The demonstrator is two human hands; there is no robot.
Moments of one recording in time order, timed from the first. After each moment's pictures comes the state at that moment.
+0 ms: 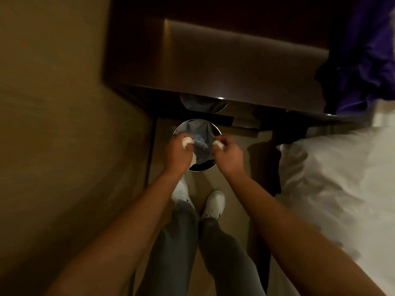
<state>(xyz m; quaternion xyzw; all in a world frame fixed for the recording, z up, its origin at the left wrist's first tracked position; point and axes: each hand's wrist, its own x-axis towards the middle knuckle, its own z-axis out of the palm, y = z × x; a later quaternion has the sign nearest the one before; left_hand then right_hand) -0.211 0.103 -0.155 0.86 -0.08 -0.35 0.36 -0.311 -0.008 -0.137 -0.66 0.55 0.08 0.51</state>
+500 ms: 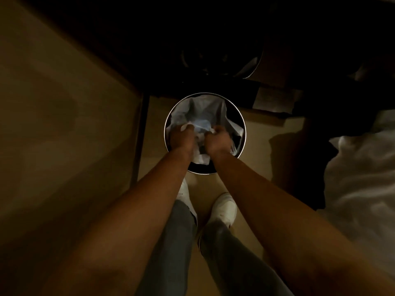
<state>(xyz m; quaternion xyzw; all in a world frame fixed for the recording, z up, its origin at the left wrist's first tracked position) -0.208 0.085 -0.395 0.83 0.15 -0.38 0.37 -0.275 0.018 -0.387 -0.59 0.61 0.14 0.51</state>
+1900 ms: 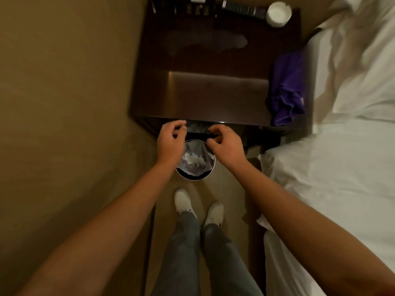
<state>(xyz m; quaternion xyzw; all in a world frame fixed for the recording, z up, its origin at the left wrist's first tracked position) -0.206 0.078 0.041 0.84 -0.12 -0.23 0.48 -0.323 -0.051 0.056 -0.81 0.39 0.01 0.45</state>
